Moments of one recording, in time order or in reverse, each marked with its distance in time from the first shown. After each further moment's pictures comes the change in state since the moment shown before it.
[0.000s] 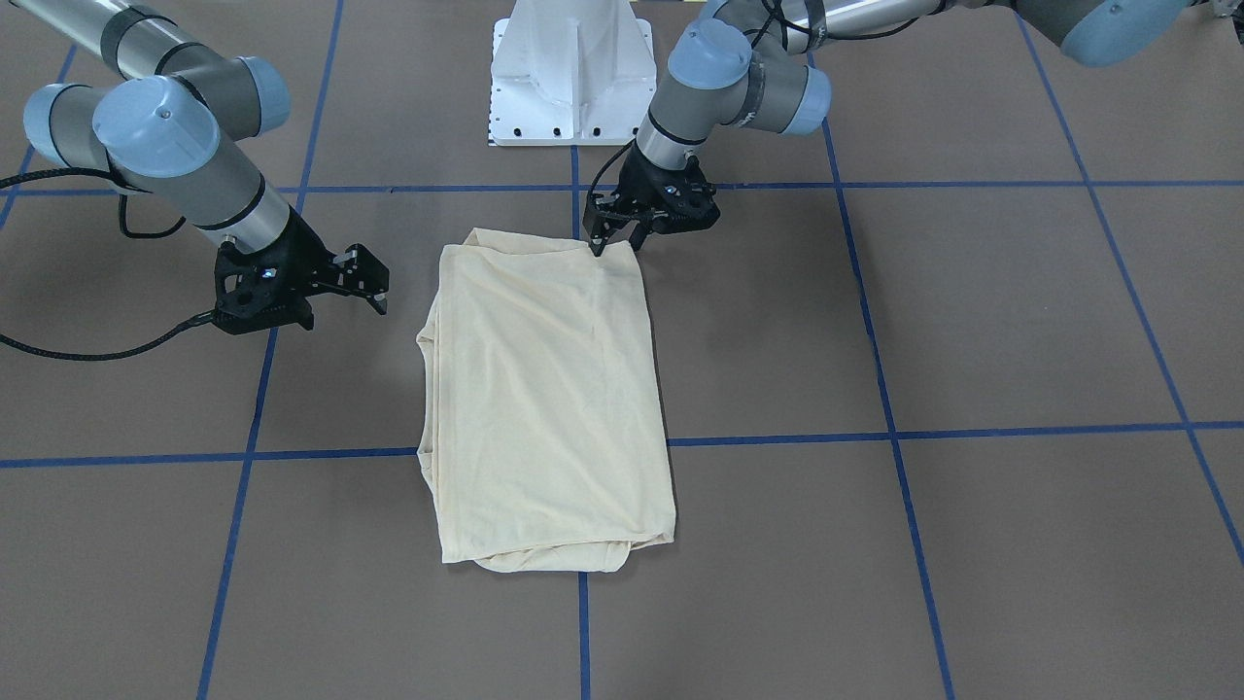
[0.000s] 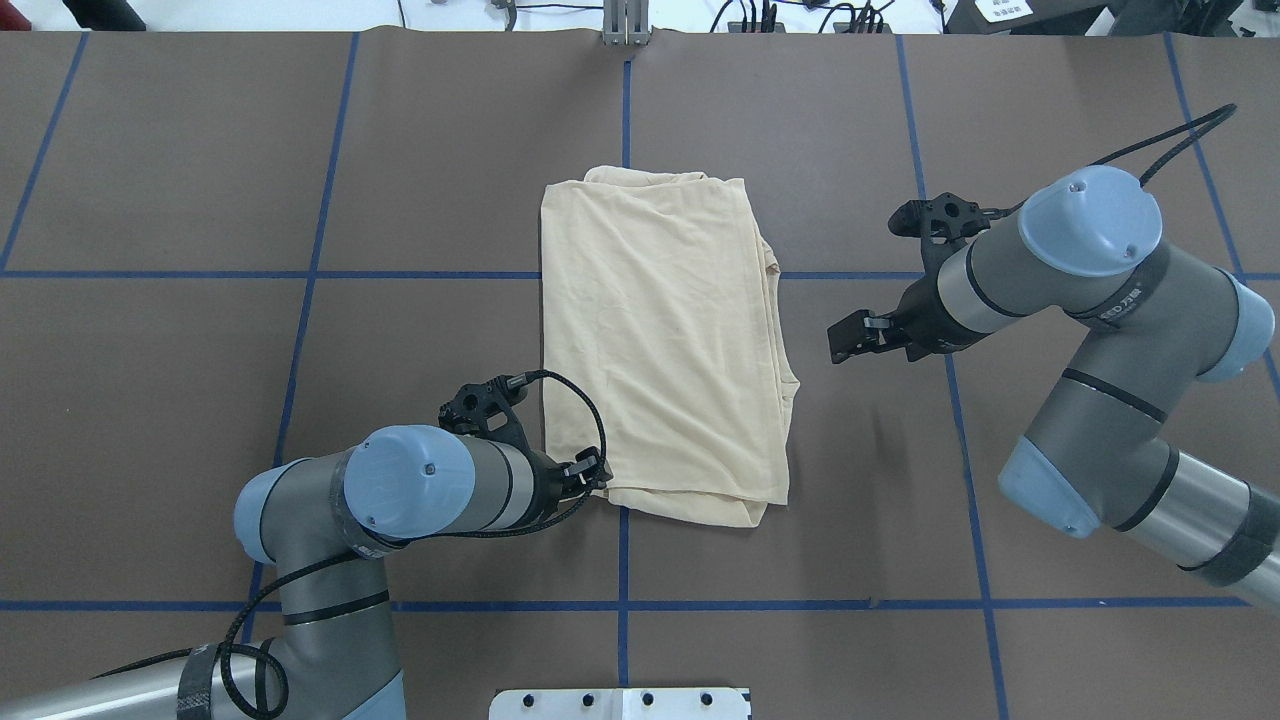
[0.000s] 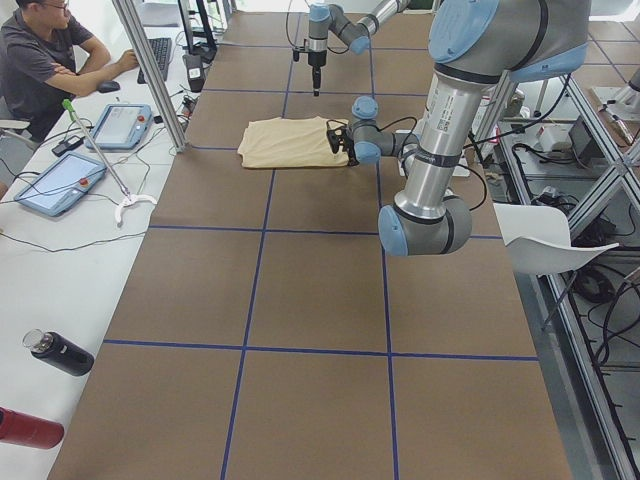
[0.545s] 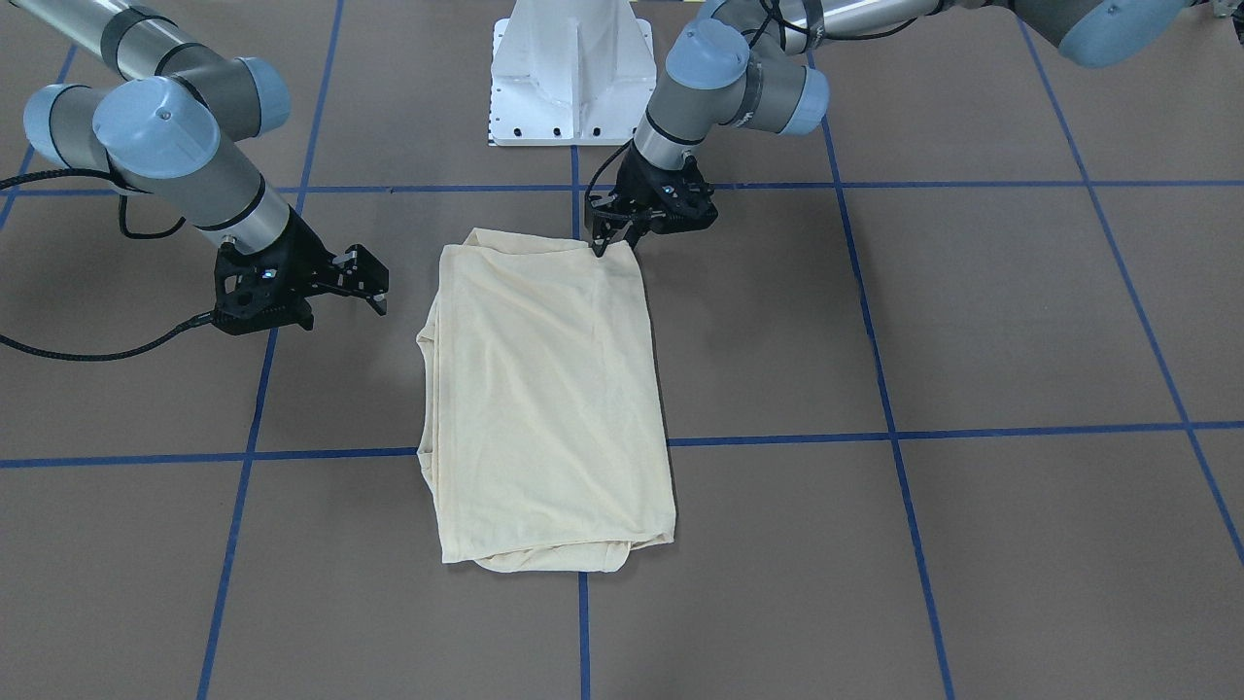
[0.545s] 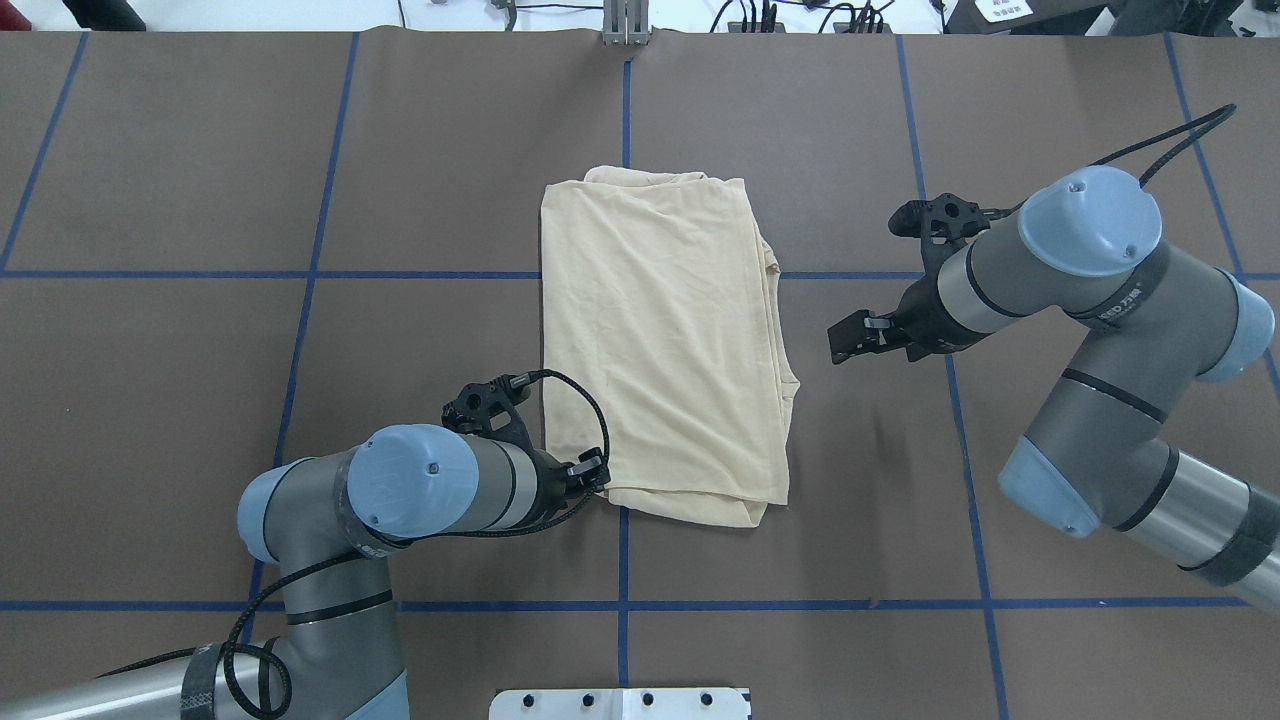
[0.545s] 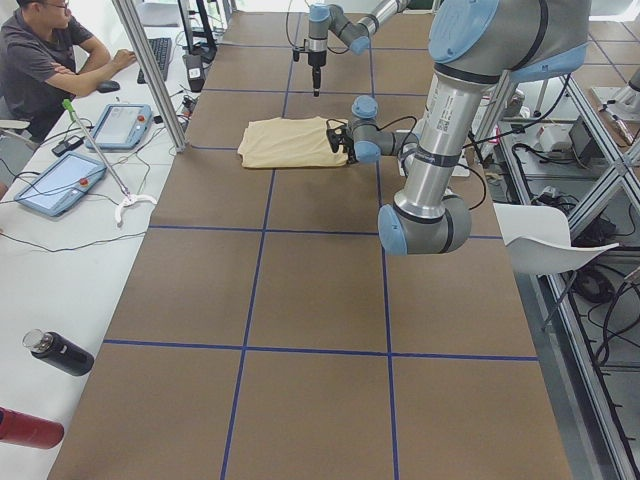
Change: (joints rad) left arm 0.000 -0.007 0.001 0.001 -0.001 0.000; right arm 0.001 0.000 -0.001 0.000 0.000 -0.001
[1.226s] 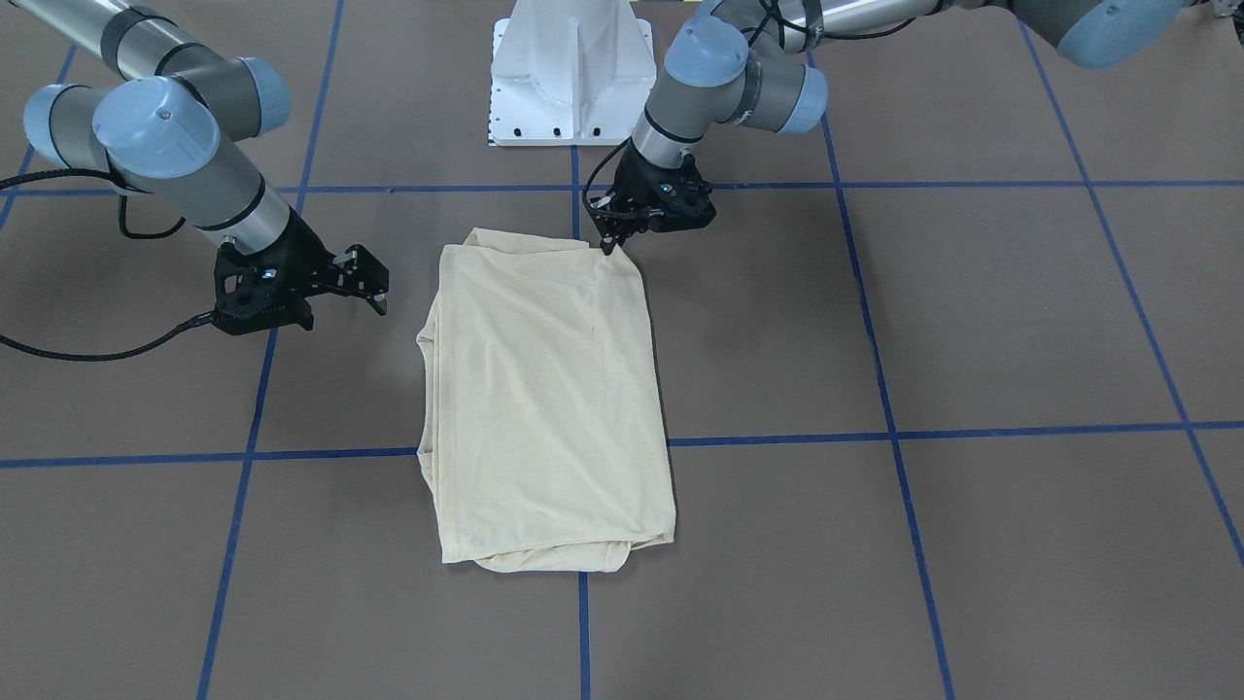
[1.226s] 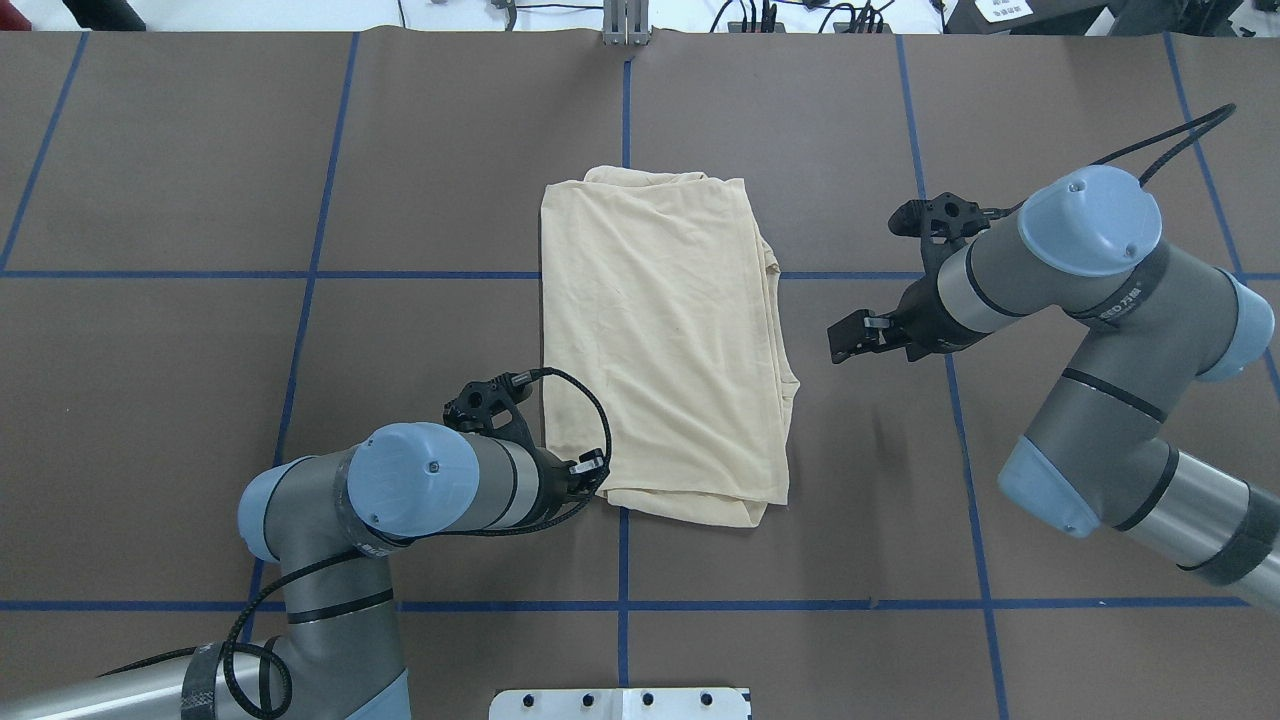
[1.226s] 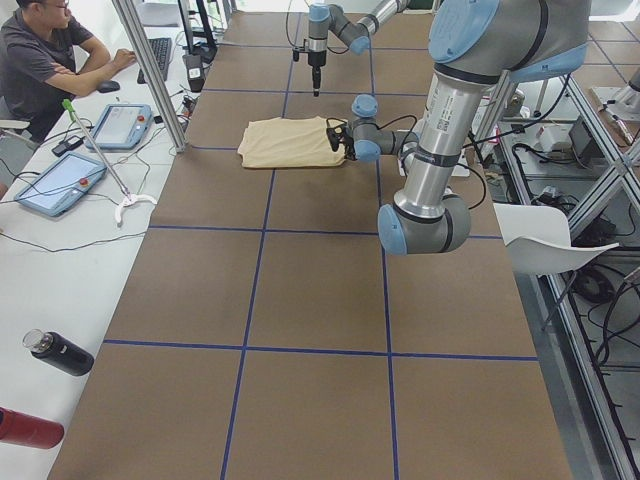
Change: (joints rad) left arm -0.002 -0.002 -0.003 0.001 0.000 0.000; right arm 0.000 0.001 0.000 0.000 0.000 0.001
